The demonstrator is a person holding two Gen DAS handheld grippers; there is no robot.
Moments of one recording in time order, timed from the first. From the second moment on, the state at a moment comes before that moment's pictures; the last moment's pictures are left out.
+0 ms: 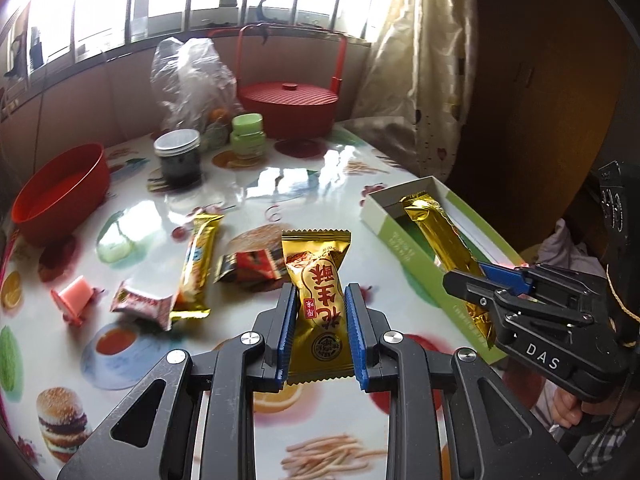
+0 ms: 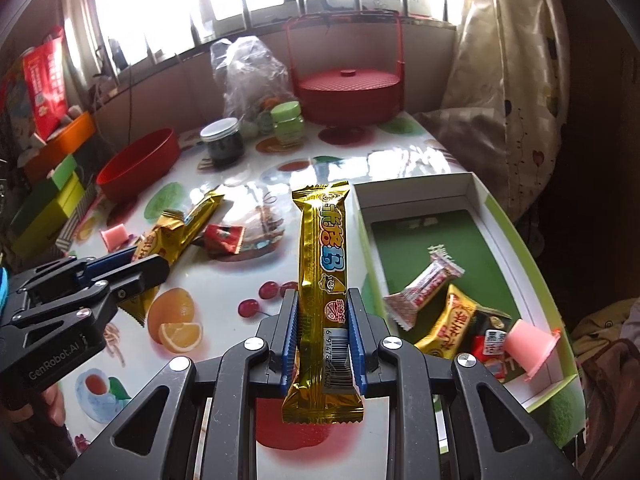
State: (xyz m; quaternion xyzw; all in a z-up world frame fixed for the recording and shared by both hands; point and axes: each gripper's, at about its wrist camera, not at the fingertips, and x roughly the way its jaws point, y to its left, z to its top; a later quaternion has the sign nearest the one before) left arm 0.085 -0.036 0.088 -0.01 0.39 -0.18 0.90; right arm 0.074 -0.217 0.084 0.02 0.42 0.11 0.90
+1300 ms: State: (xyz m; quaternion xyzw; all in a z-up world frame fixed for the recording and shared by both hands) left arm 0.126 -0.163 0.077 0.00 0.43 -0.29 0.86; right arm 0.057 -0.324 0.061 0.06 0.44 -0.03 0.89
